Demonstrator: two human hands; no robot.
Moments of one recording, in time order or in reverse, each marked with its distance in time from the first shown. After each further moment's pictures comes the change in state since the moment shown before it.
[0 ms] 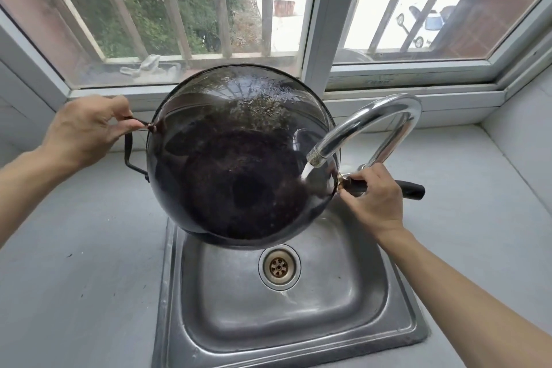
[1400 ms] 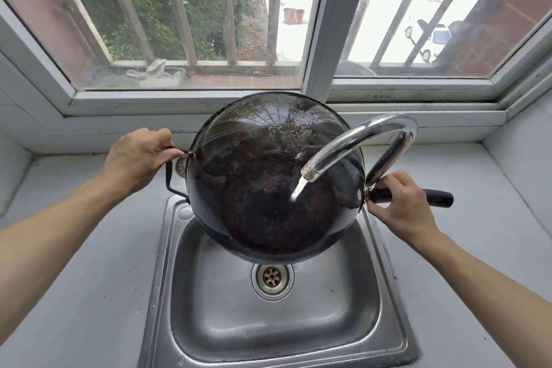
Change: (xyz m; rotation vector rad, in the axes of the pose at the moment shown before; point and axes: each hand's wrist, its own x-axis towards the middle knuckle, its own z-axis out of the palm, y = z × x) left_hand -0.018 0.048 0.052 -0.092 -0.063 -0.100; right_hand 0.025 0.057 -0.037 0.011 -0.248 -0.049
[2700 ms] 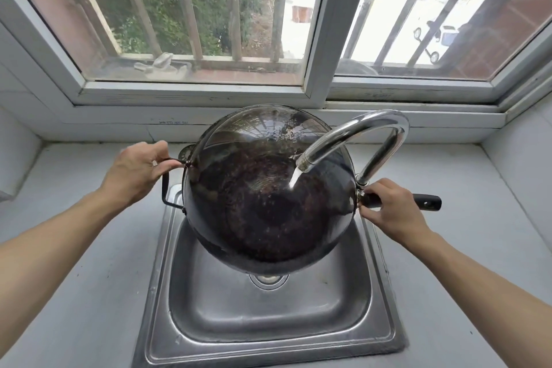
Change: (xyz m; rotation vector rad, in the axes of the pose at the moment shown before) left_hand -0.043 0.000 0.007 -0.093 -0.054 -0.110; right_hand -0.008 0.002 0.000 -0.044 -0.149 -0.061
